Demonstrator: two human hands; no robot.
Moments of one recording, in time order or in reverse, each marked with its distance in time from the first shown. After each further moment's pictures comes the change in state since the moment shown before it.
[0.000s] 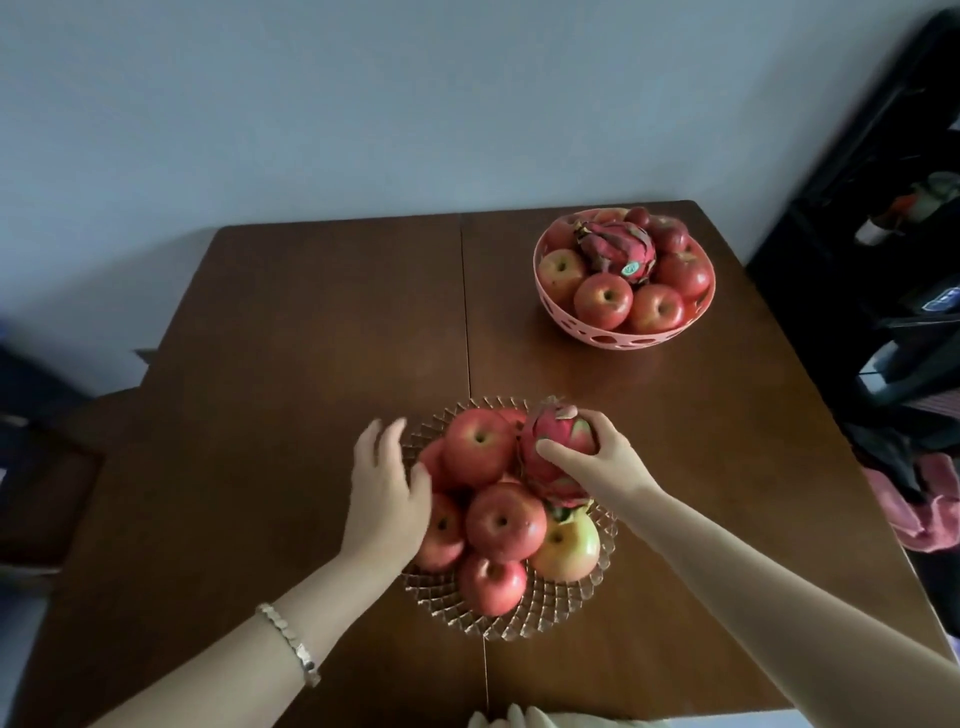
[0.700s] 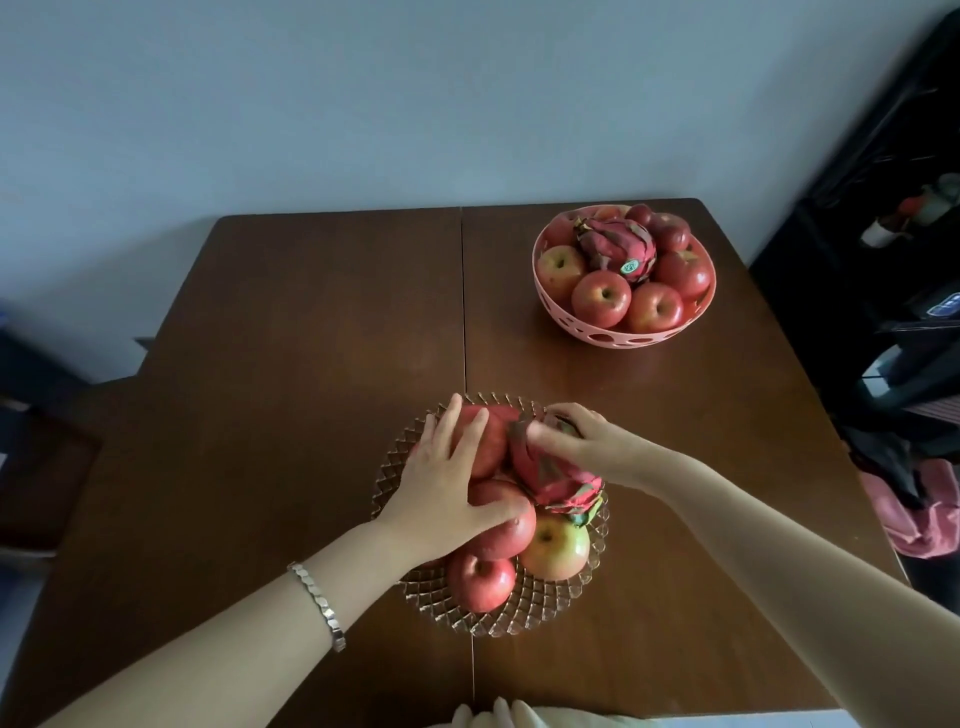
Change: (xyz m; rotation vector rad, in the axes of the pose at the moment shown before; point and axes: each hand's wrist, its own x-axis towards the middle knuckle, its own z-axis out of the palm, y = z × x) left_hand 0.007 0.028 0.021 0.338 -0.436 0.220; right_hand 0.015 -0.021 -0.024 -0.403 -0.327 -0.087
